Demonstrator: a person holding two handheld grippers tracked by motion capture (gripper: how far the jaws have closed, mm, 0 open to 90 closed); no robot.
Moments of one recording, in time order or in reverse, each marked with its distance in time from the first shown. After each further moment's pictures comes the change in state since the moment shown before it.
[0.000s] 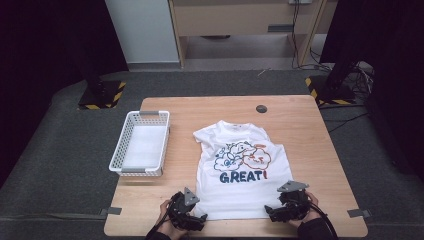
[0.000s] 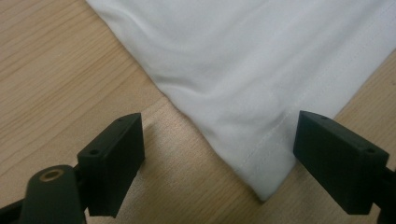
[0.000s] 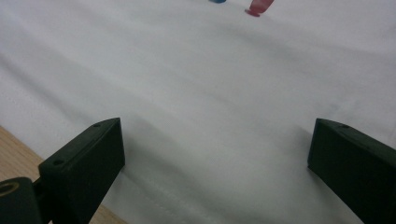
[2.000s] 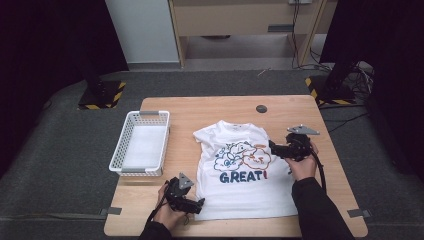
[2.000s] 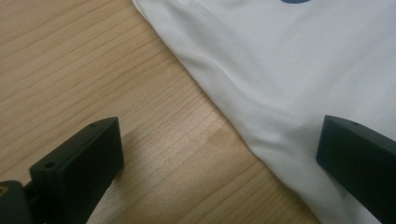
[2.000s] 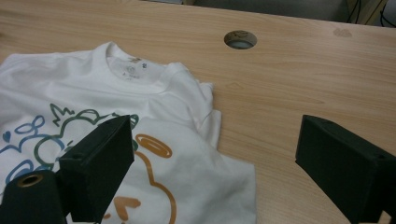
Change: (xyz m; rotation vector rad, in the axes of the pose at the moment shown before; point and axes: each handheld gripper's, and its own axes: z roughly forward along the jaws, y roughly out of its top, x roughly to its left) left arm 0.044 0.013 0.024 -0.085 0.034 -0.046; right arm -0.090 0.125 0.013 -0.329 -0.188 0.221
